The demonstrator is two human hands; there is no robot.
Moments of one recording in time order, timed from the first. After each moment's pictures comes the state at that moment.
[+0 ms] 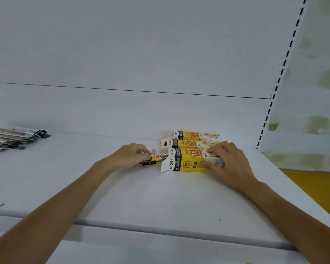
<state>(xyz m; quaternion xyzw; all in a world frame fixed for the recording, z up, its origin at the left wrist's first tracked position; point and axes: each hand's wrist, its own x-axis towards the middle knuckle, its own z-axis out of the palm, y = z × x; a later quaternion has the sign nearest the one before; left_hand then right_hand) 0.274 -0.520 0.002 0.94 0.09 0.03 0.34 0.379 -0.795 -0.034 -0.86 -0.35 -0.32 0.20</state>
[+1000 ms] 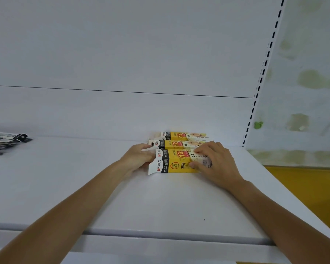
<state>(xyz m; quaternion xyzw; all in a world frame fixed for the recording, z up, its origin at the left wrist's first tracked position) 0.299 -0.569 -0.006 0.80 0.13 0.06 0.58 0.380 -0.799 -0.035 -0.86 -0.35 -0.30 0.23</state>
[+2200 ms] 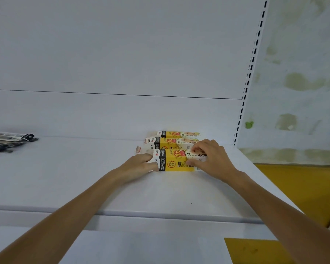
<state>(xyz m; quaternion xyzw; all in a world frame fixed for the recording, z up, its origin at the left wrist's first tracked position) 0.259 -0.590 -0.014 0.91 0.02 0.00 0.41 0.354 -0.814 -0.012 -0.89 -0.33 -0.19 0.24</state>
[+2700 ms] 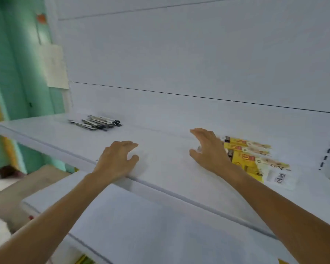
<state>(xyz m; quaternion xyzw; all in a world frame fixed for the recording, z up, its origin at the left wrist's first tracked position) 0.119 -0.490 -0.018 0.92 0.25 0.26 0.12 0.301 -0.678 0.007 -0.83 -0.48 -0.19 0.22</state>
